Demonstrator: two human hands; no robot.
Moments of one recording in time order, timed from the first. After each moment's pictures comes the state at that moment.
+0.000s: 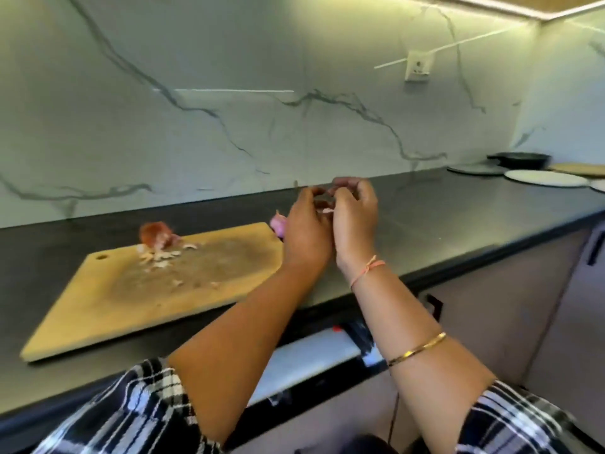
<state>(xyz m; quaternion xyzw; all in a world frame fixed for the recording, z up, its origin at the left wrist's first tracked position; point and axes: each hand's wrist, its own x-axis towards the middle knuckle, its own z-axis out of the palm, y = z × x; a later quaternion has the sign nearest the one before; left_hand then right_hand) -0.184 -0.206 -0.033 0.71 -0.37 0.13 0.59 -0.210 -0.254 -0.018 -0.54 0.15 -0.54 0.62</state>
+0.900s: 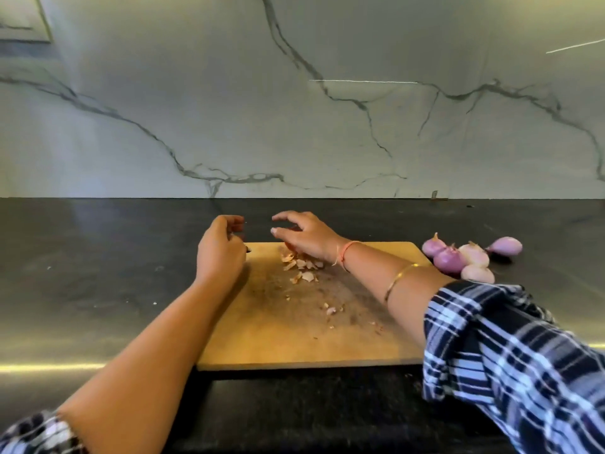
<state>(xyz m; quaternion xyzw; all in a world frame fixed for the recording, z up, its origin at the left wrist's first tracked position) 0.035 0.031 -0.073 0.80 -0.06 0.17 0.57 0.027 -0.134 -0.050 -0.93 -0.09 -0.07 0.36</state>
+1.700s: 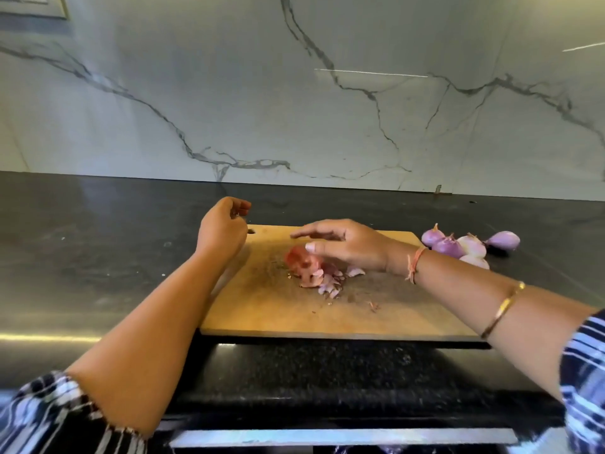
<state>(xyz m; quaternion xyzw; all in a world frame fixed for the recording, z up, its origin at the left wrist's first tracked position) 0.025 0.037 -0.064 0.82 -0.07 0.18 0.54 -0.061 -0.164 -0.037 -0.90 -0.20 0.02 0.40</state>
